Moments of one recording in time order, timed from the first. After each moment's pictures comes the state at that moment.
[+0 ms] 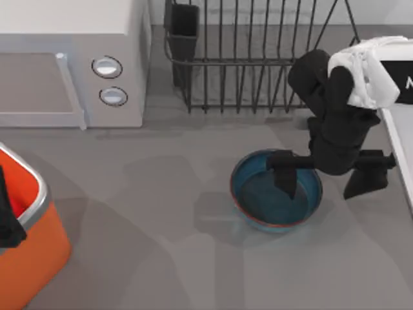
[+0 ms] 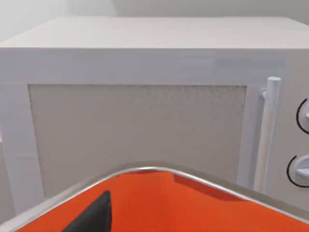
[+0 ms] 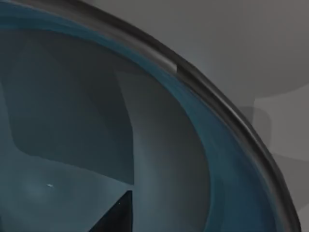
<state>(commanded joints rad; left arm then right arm) 0.00 0.00 0.00 0.00 0.00 0.00 0.46 2.05 1.37 -0.90 0.00 0.47</state>
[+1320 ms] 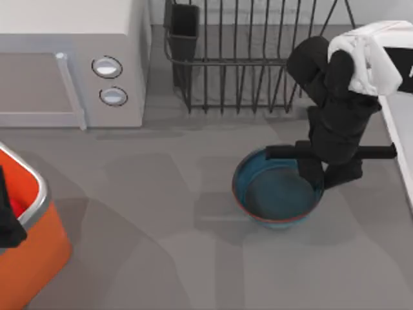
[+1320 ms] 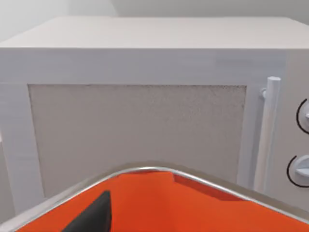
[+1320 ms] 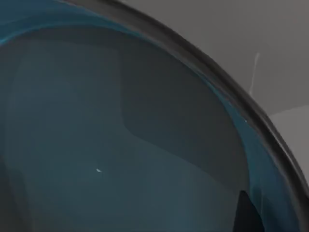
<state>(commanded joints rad) 0.00 0.00 0.00 0.00 0.00 0.00 0.45 2.03 1.44 -0.97 0.00 0.48</state>
